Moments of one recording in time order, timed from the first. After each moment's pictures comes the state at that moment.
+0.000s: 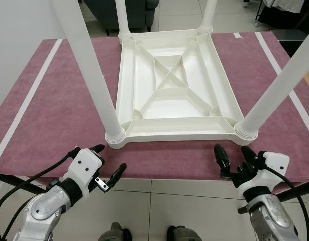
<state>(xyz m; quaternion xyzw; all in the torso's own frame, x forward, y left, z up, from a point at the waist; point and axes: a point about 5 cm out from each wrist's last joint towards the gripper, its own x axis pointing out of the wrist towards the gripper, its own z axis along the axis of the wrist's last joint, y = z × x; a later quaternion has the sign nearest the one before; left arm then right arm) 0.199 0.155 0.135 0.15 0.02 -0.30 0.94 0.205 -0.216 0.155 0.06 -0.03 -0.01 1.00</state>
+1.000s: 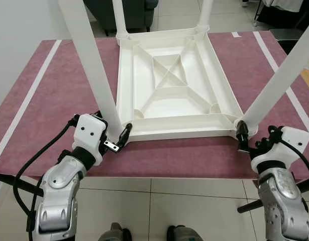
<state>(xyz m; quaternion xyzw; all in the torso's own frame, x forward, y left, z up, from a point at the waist) 0.253 0.134 0.183 0.08 -0.09 -0.23 0.97 0.246 -0.244 0.187 -0.01 -0.09 -0.11 0.99</state>
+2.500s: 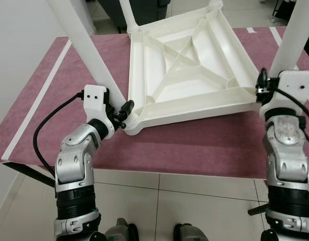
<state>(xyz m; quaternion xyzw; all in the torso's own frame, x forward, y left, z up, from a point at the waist) 0.305 0.118 0.195 -0.10 0.01 -0.24 0.96 0.292 -0.240 0.276 -0.19 -0.24 -0.17 0.94</state>
